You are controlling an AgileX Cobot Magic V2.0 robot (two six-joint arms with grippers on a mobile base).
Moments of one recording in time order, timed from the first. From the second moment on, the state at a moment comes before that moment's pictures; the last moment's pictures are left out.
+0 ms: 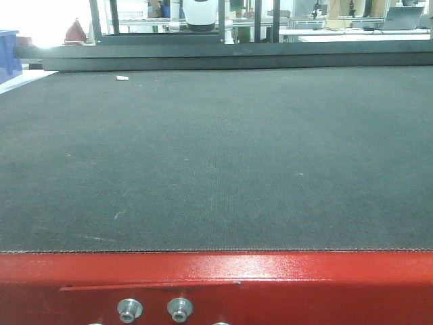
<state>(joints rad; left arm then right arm) 0.01 -0.01 0.03 -0.05 0.02 0.01 0.08 0.41 -0.33 0.01 0.21 0.05</state>
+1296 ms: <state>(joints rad) 0.01 -0.01 0.03 -0.05 0.02 0.01 0.08 0.16 -0.33 0.01 0.26 0.05</state>
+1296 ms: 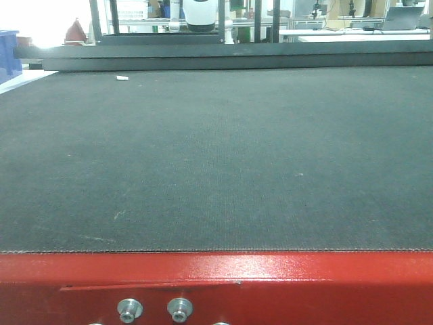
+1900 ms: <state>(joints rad) 0.01 -0.01 0.03 -0.05 0.02 0.01 0.08 0.16 -0.33 0.01 0.26 0.05</state>
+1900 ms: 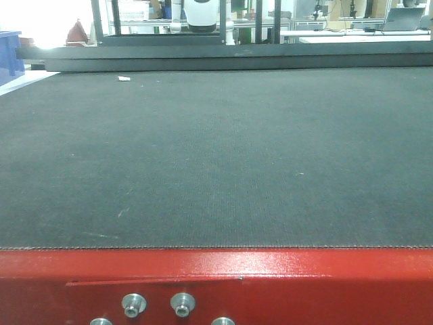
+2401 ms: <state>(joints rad) 0.01 -0.01 0.03 -0.05 0.02 0.01 0.08 0.16 -0.33 0.01 0.26 0.05</state>
